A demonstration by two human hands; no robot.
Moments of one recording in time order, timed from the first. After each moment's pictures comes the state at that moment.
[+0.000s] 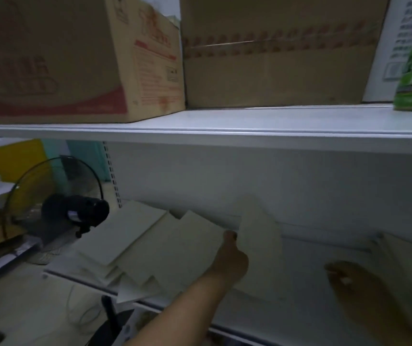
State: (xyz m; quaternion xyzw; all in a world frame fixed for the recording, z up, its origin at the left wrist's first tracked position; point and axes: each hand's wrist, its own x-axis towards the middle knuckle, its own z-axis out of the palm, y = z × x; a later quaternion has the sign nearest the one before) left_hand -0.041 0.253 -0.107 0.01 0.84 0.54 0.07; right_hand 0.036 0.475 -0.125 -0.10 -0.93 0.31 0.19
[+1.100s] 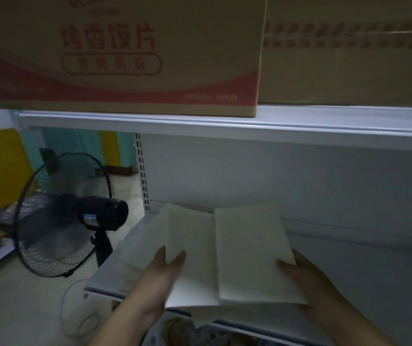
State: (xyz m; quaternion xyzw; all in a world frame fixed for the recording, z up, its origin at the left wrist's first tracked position) left_hand -0.045 -0.024 -0.108 -0.01 0.64 0.76 0.09; right_hand -0.015 0.232 -0.109 -0.14 -0.63 0.77 0.00
